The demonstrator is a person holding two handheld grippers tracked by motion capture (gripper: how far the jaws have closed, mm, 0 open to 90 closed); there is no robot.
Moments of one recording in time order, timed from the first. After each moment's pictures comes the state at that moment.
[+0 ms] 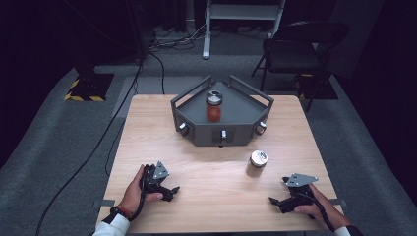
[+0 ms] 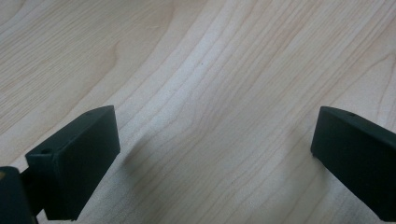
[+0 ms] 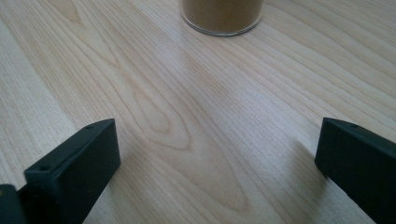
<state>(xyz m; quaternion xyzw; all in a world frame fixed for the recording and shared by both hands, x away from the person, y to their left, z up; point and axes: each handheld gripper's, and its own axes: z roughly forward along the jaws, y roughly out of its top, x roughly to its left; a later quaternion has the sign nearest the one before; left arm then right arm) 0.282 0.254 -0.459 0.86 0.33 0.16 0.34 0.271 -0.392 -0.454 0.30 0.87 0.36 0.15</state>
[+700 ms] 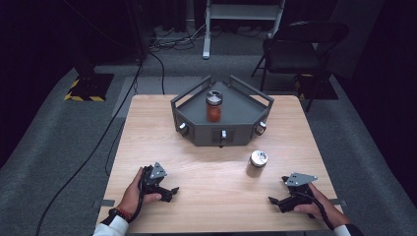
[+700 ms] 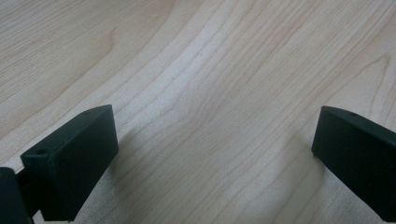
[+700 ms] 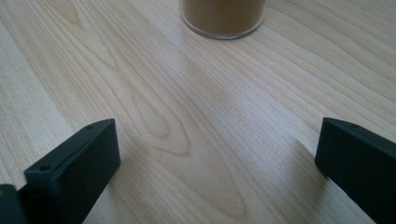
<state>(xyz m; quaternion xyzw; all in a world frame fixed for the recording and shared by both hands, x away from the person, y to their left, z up) 0.282 0.264 -0.464 0.85 0.35 0.14 0.35 0.274 -0.391 -0.454 0.30 0.87 0.36 0.14</state>
